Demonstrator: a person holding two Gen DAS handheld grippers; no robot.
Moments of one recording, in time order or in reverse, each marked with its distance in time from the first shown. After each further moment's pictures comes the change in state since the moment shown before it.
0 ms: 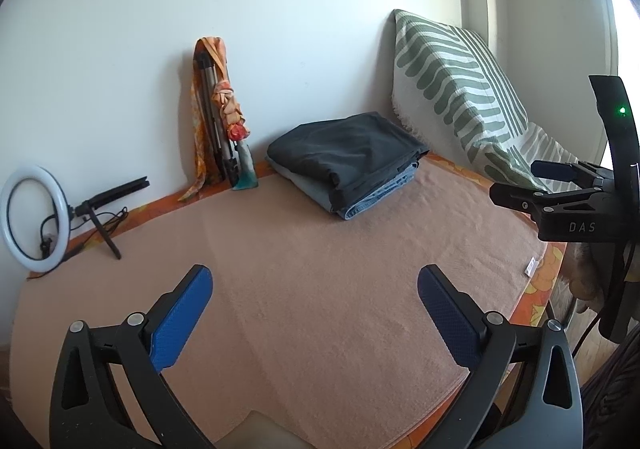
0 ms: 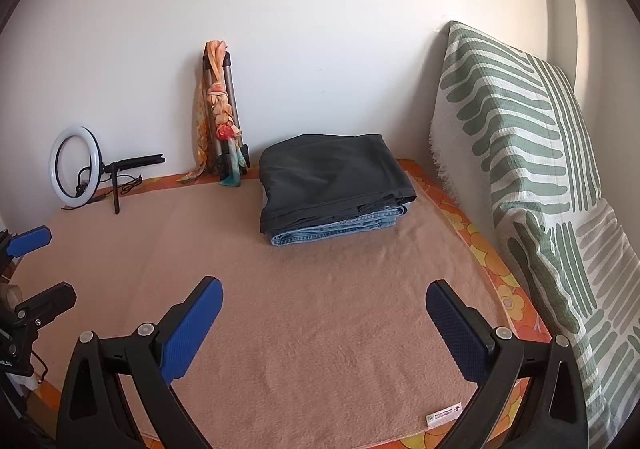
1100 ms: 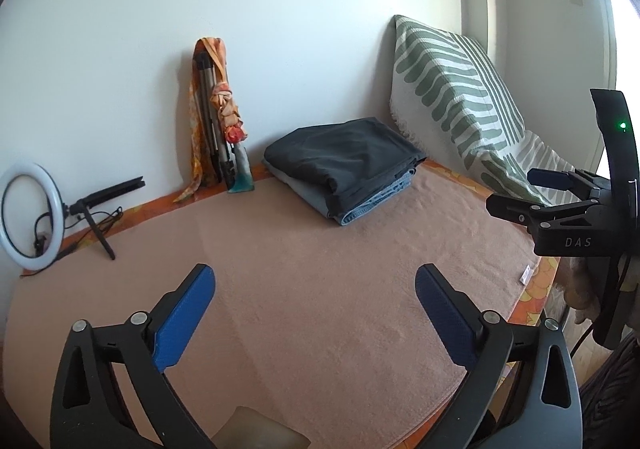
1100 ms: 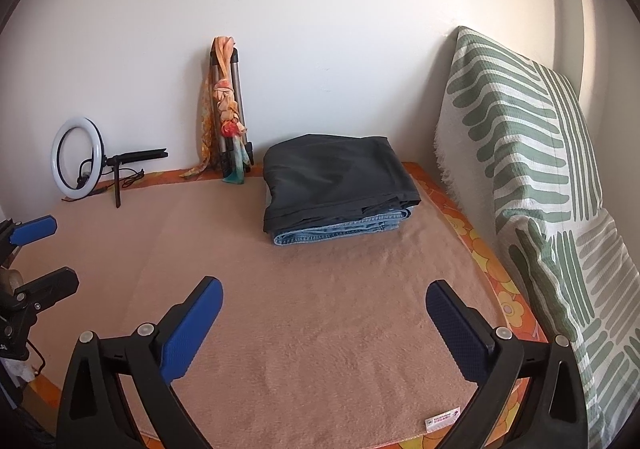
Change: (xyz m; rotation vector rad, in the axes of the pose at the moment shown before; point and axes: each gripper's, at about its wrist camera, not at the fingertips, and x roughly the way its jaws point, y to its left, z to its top) left arm 0.000 0.002 0.002 -0.022 -0.017 -0.017; right arm 0.003 0.004 0.002 -0.032 -0.003 0.000
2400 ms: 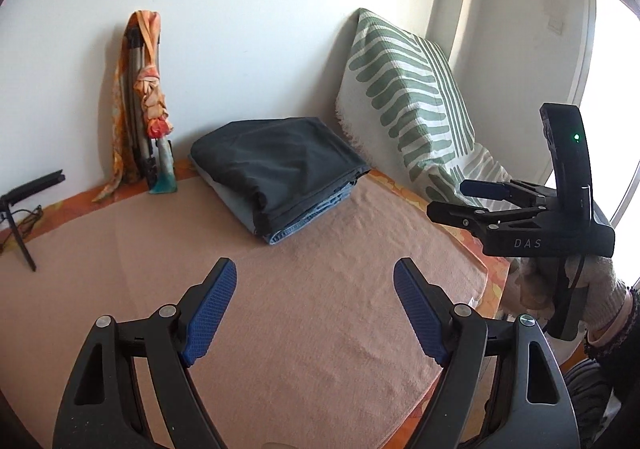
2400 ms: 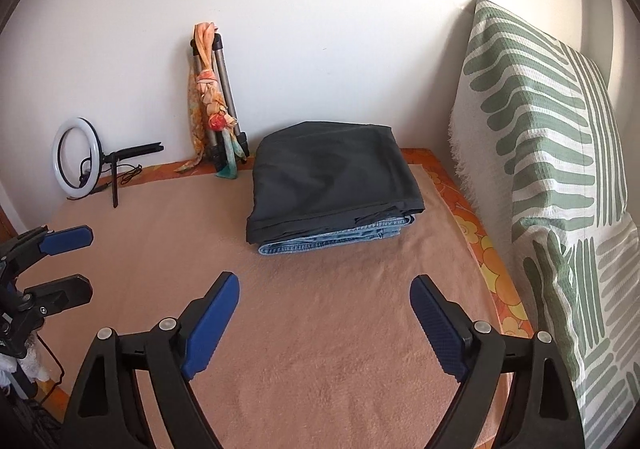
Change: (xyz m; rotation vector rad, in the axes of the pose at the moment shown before) left arm 0.048 -0.006 0.045 -0.072 0.064 -0.267; right arm 0.043 -0.041 0.043 -0.007 0.109 0.084
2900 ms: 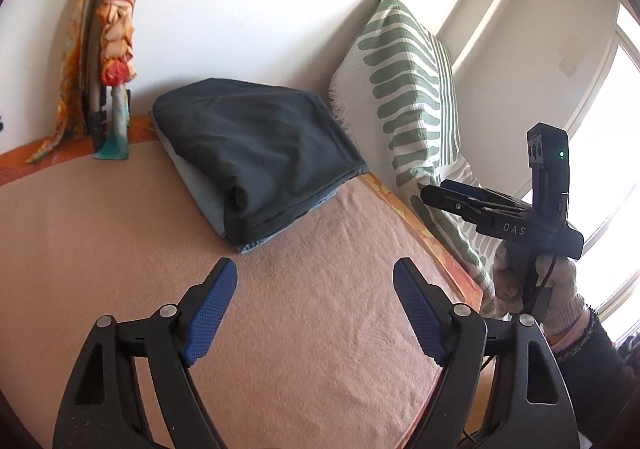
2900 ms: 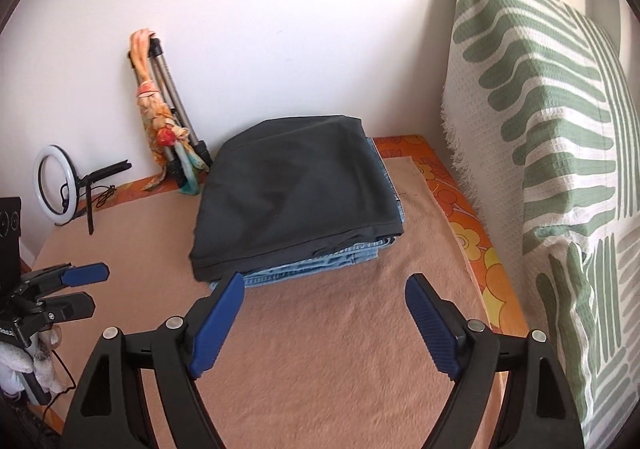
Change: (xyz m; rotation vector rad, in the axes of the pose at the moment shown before) left arm 0.079 0.045 0.031 -0.172 0.116 -0.188; right arm 0.074 -0.062 0.047 0.068 0.063 0.034
